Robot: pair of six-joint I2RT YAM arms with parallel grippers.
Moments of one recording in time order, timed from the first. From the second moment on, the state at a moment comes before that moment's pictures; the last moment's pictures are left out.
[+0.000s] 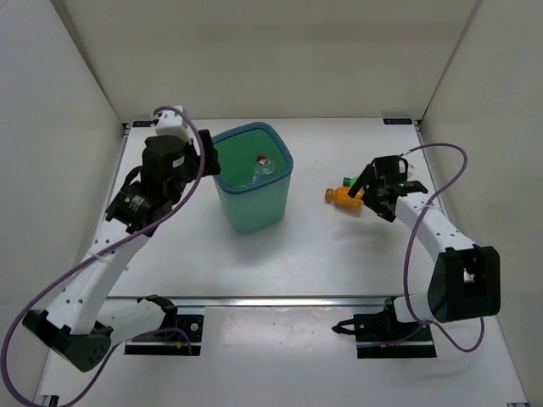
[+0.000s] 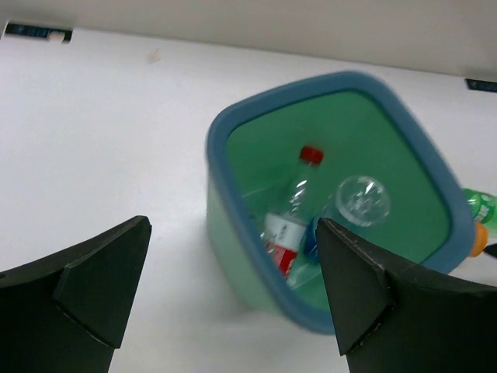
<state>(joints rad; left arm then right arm) -0.53 1.12 1.35 -0.54 -0.42 -0.31 0.12 1.36 0.97 -0.55 0.13 0.66</state>
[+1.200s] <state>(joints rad) -0.39 1.10 1.28 -0.84 -0.35 -0.34 0.33 1.75 1.07 -0.48 0.52 1.31</state>
